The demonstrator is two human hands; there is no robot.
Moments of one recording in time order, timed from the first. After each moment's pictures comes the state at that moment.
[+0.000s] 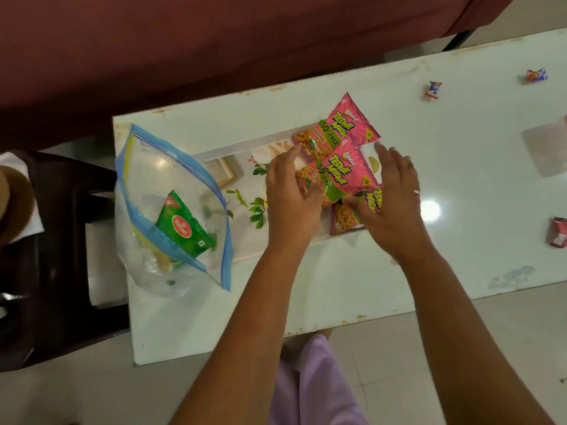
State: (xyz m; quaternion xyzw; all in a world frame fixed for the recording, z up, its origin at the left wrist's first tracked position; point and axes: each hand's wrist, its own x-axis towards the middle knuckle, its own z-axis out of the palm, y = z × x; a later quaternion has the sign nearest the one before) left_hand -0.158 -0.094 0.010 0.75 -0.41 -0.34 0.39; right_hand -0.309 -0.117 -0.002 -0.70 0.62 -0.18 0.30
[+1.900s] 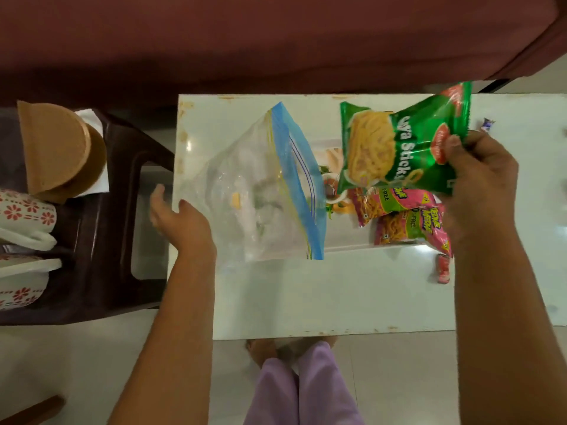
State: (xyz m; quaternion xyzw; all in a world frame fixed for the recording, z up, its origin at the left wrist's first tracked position) left_hand 0.046 0.002 -0.021 0.84 0.01 -0.22 0.50; right_hand -0.226 -0.133 0.082 -0.41 0.65 -0.43 0.48
